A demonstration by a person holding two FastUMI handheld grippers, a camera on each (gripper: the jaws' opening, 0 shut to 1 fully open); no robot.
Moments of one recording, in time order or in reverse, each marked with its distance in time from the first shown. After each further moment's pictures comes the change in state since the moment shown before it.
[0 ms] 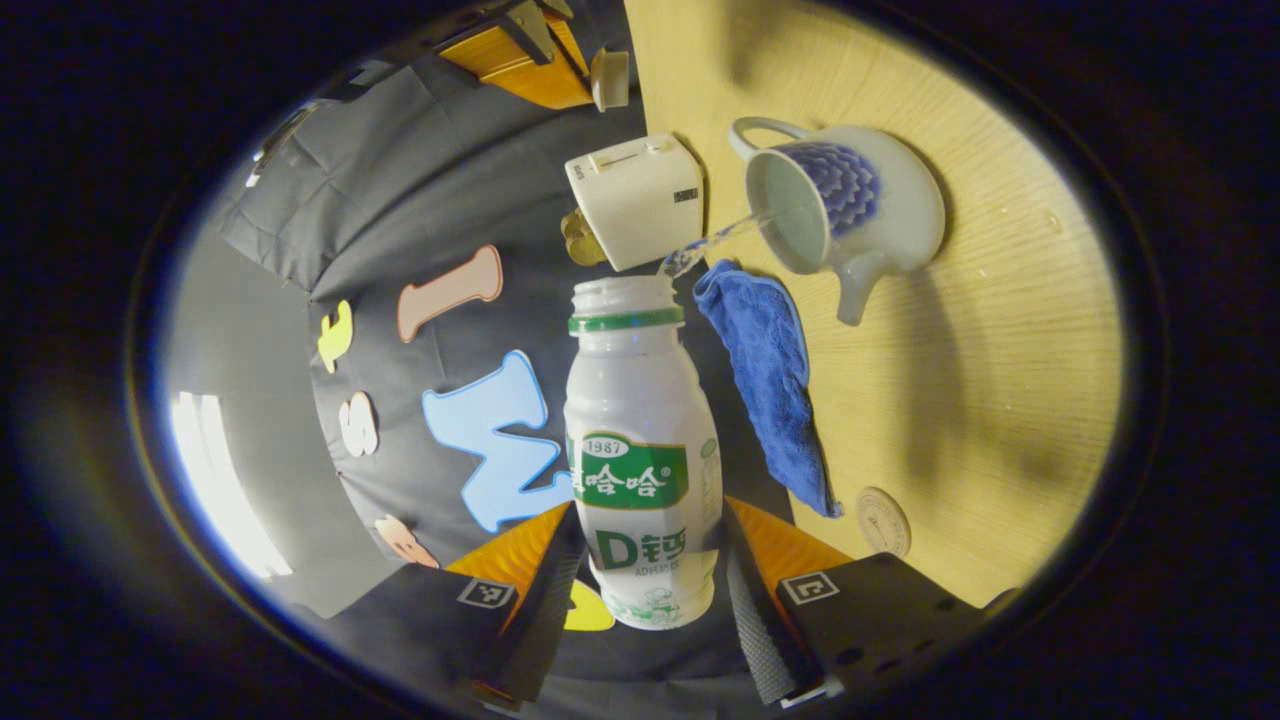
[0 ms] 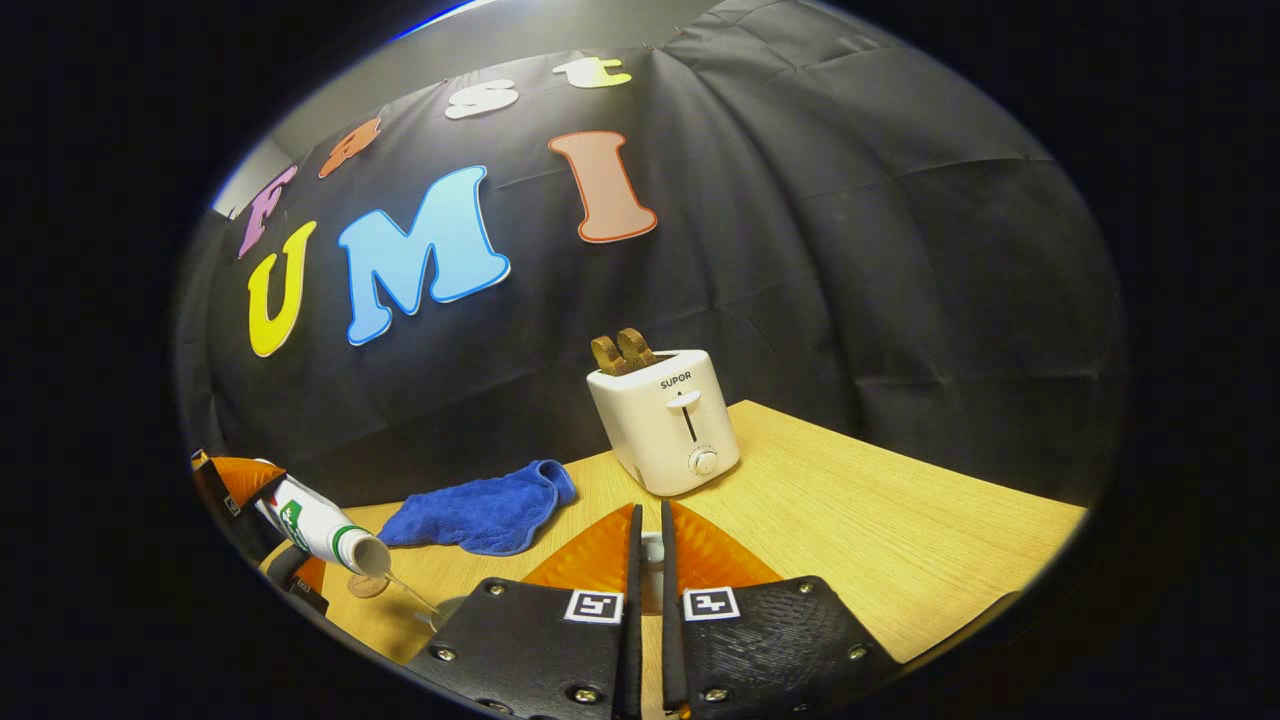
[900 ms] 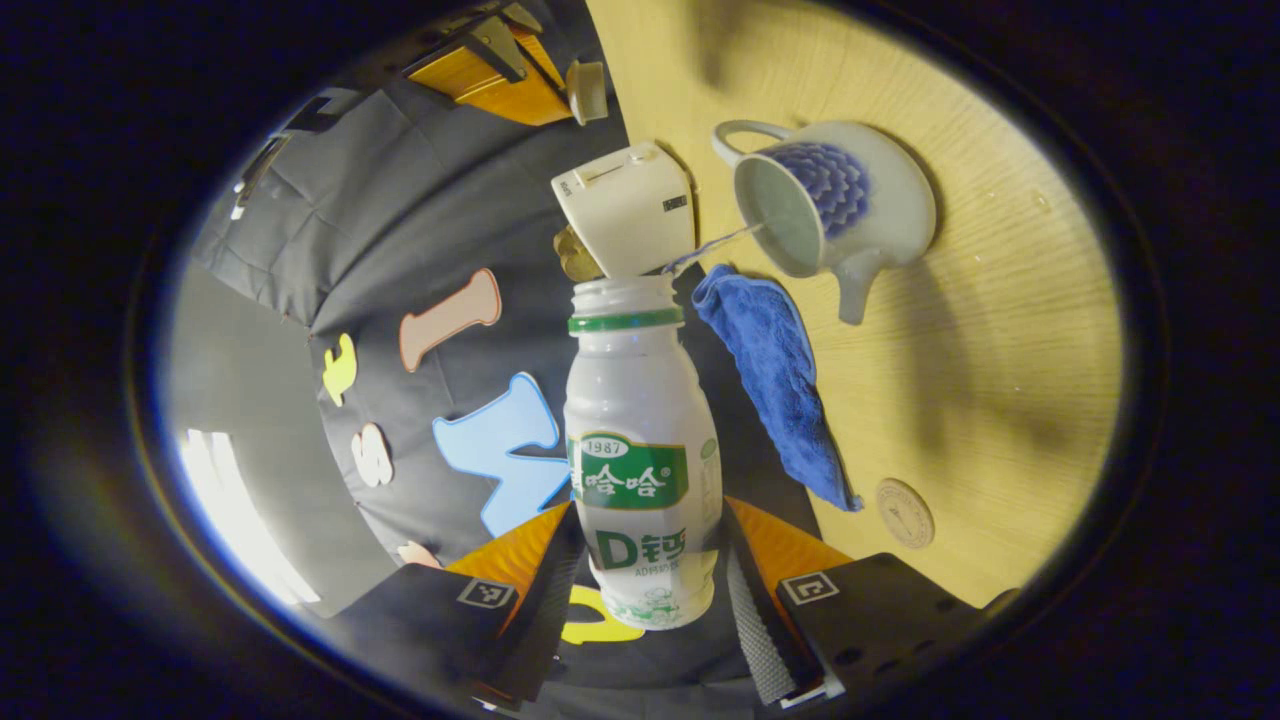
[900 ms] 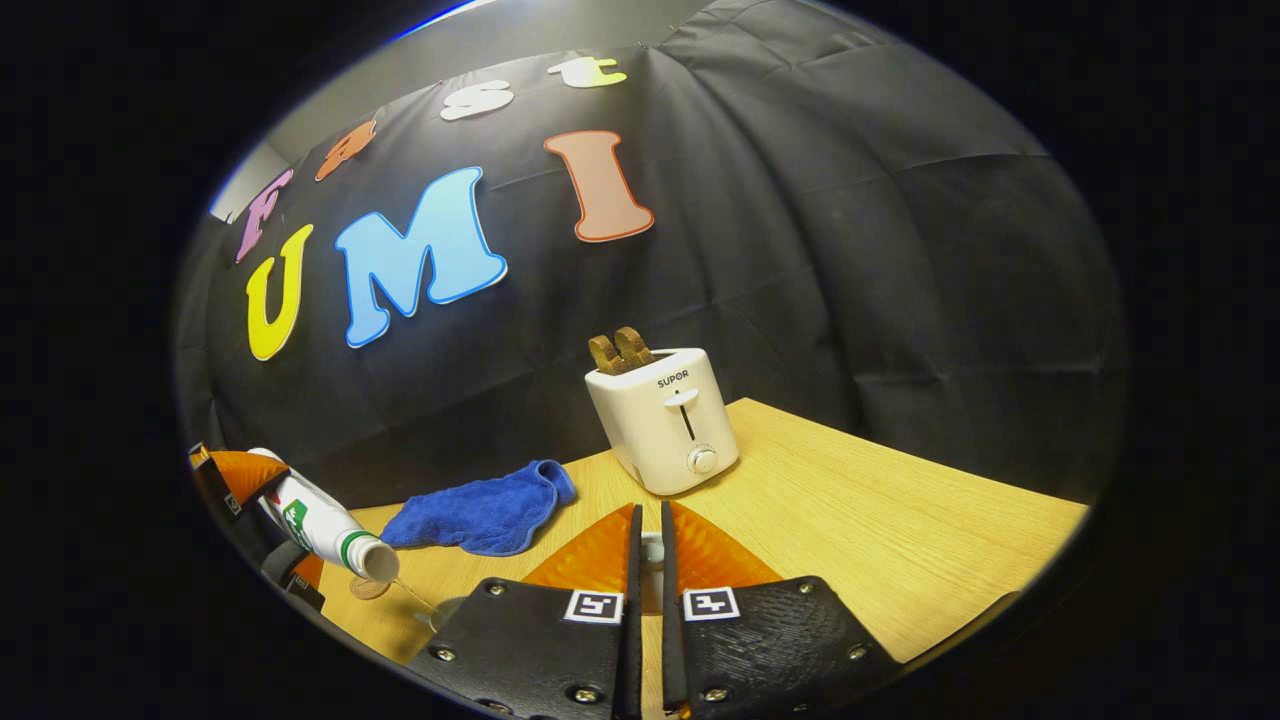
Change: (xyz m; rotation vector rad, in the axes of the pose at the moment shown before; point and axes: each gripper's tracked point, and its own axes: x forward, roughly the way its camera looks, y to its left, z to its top) left arm 0.000 0.006 0.007 0.095 -0.036 0.023; right arm 0.000 -0.001 -0.001 0.009 0.004 0.002
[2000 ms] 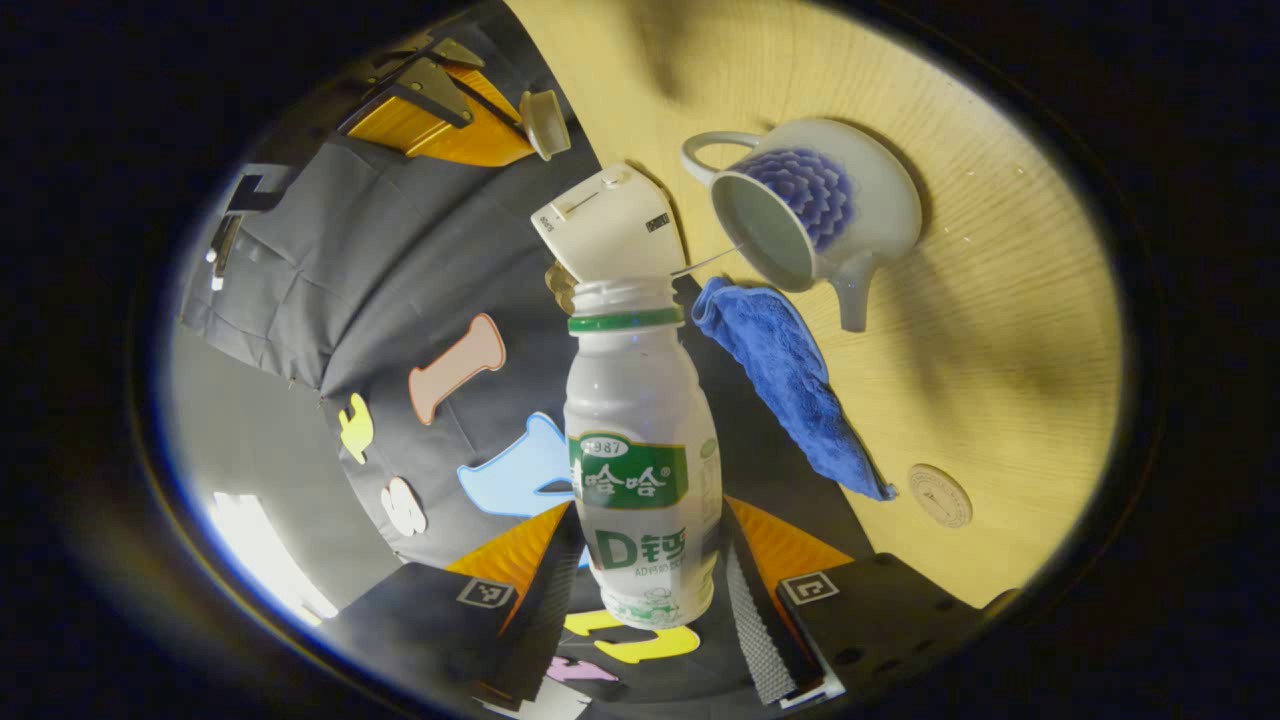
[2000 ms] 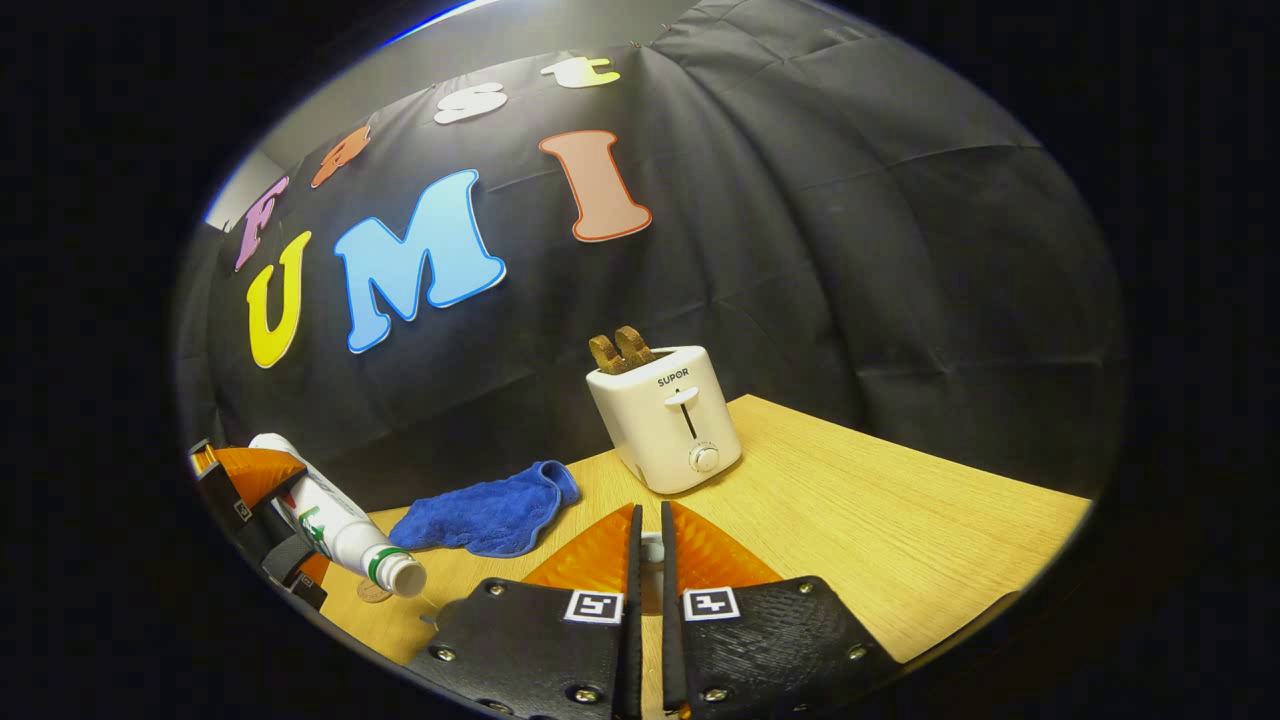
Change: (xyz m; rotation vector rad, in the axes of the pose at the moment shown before) left arm 0.005 0.018 0.022 0.162 -0.060 0.042; right arm 0.001 -0.001 -0.001 0.021 0.006 0.012
